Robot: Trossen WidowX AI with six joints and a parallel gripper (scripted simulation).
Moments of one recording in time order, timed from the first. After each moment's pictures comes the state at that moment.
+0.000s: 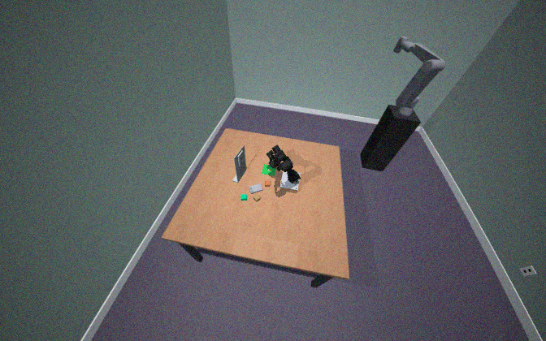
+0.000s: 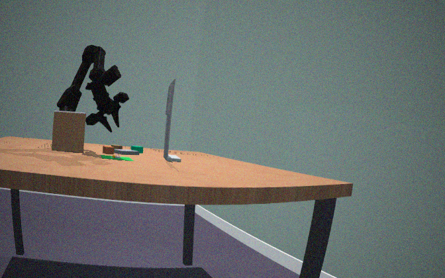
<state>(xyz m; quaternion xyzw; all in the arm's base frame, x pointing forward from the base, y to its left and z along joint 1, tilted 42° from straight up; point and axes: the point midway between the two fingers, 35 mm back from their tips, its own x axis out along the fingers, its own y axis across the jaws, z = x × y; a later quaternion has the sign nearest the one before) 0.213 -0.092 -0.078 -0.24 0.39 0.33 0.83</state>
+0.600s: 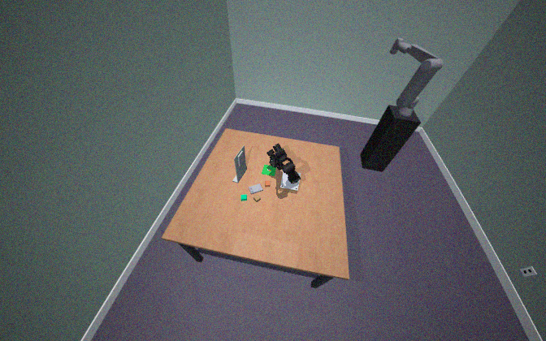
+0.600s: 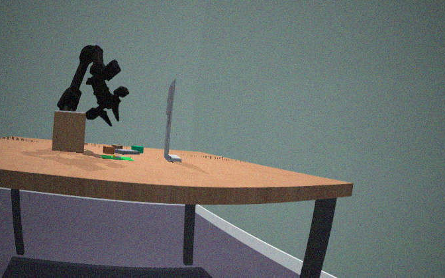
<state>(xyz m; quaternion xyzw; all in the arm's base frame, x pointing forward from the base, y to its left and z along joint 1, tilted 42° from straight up) 0.209 -0.103 -0.060 -0.24 0.39 0.33 0.83</state>
